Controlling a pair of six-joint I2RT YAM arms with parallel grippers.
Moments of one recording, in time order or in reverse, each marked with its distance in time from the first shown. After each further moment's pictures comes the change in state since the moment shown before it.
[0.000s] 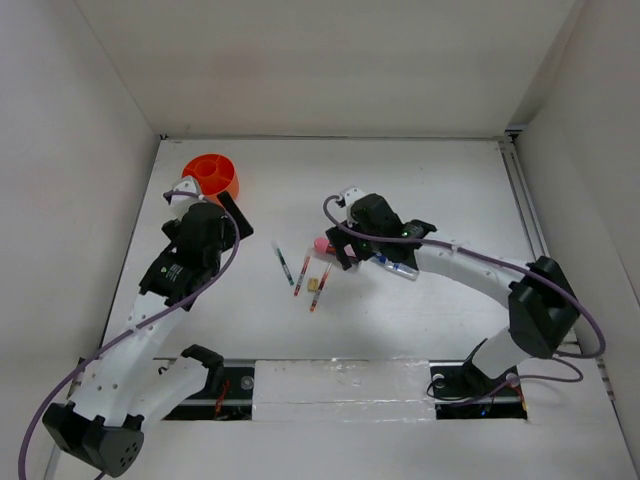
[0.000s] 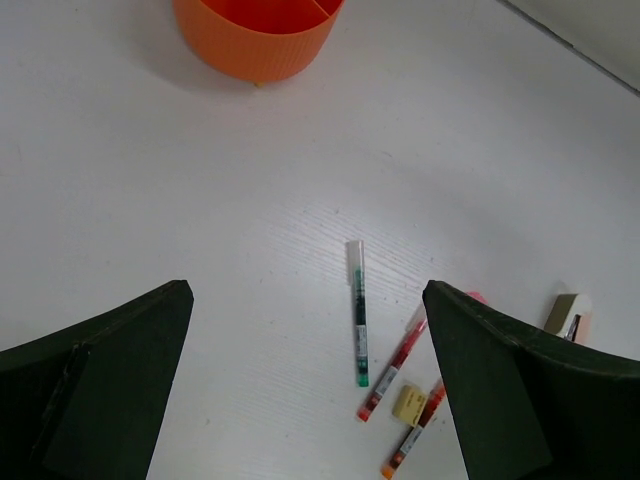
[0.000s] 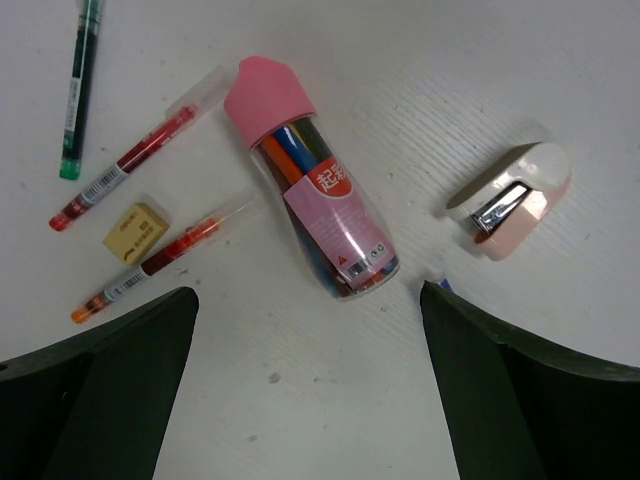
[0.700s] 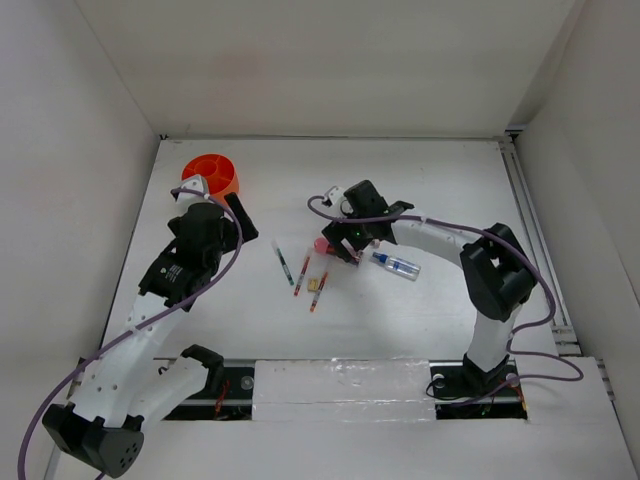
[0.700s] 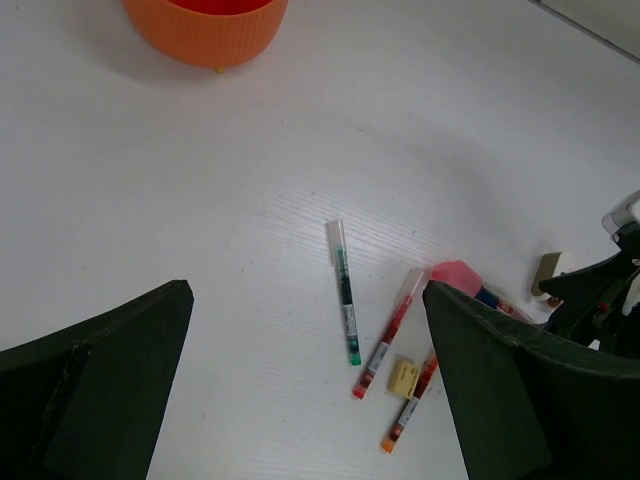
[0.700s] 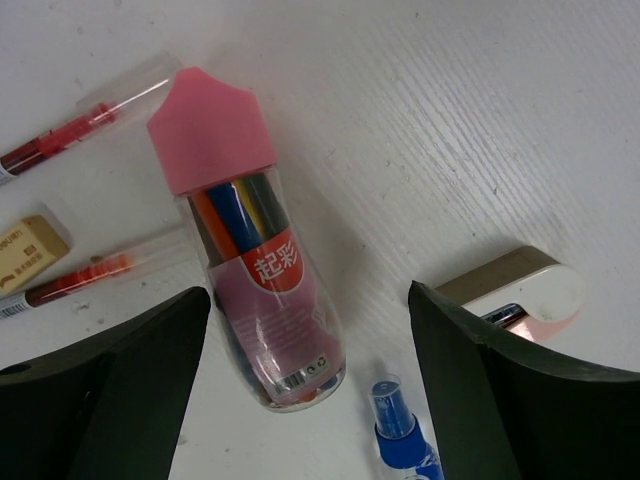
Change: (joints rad) left arm 0.000 -0.005 0.000 0.011 0.098 0.058; right arm -0.110 0.314 0.181 -0.020 -0.222 -0.290
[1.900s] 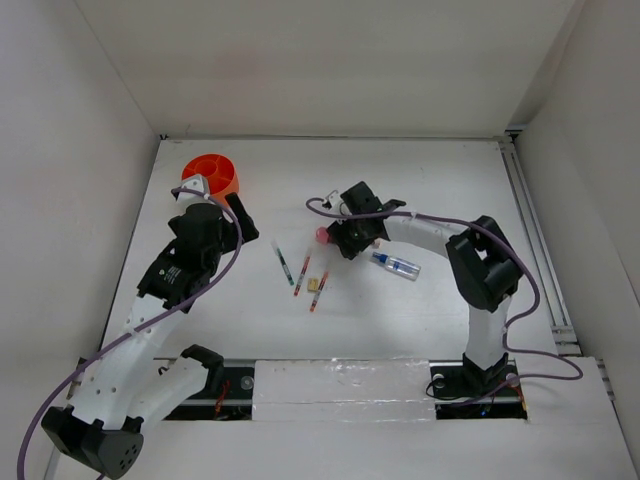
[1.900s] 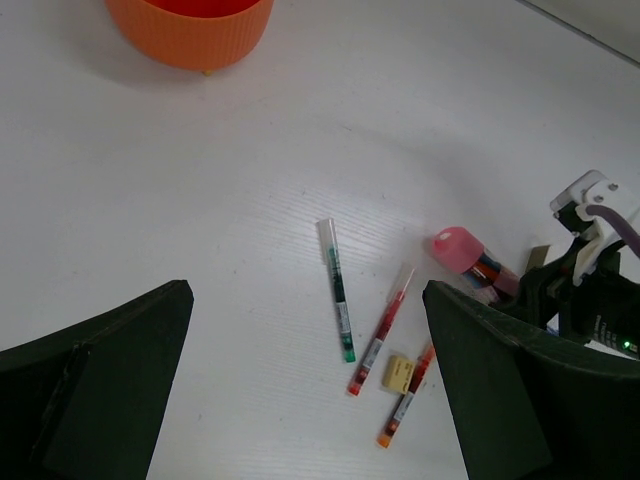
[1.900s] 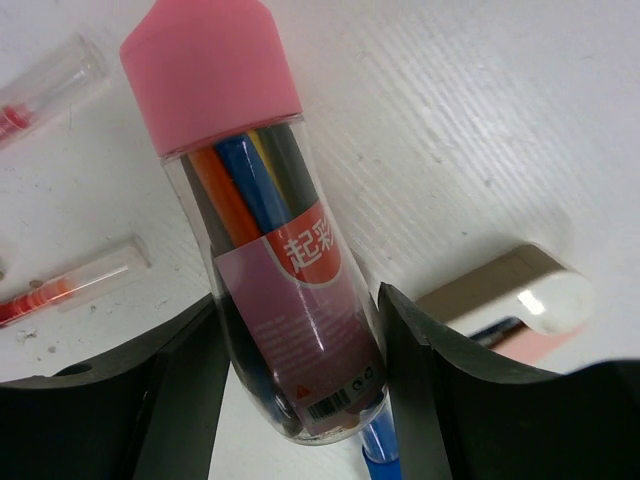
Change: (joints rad) left arm 0.000 -0.011 0.000 0.011 0.026 0.016; right arm -0.017 0.105 0.052 -0.049 0.024 0.005
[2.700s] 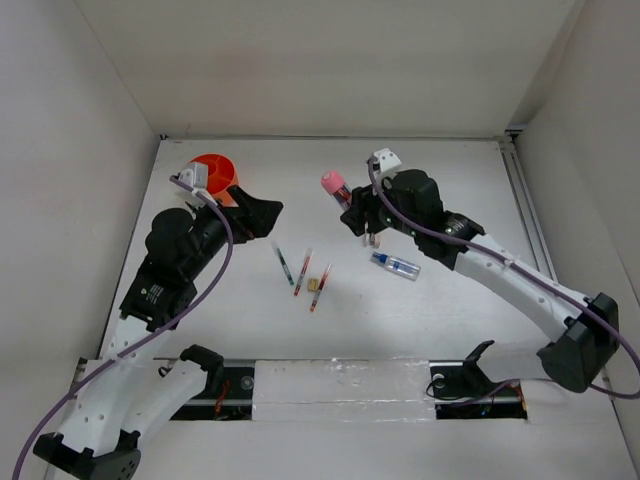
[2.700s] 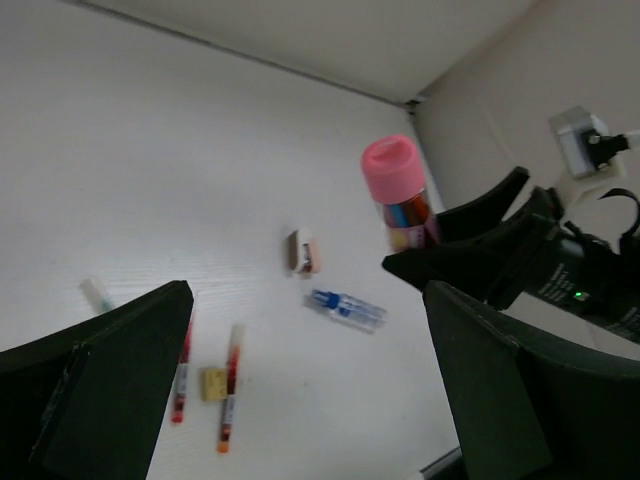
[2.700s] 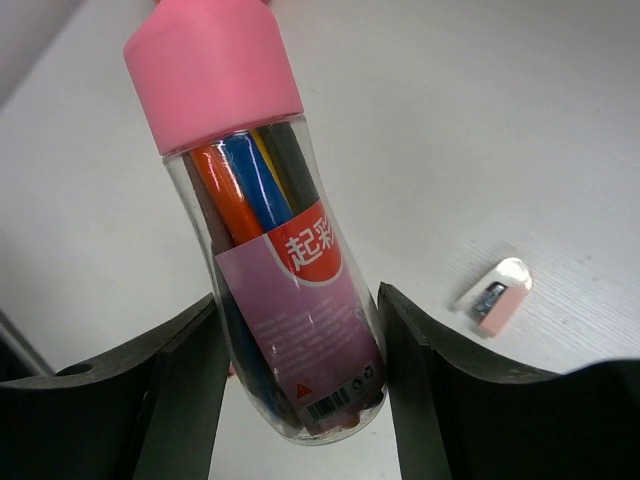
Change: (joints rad) left arm 0.000 -0.111 0.027 0.227 0.423 -0.042; right arm 0.037 -0.597 -0.165 0.172 0.059 0.365
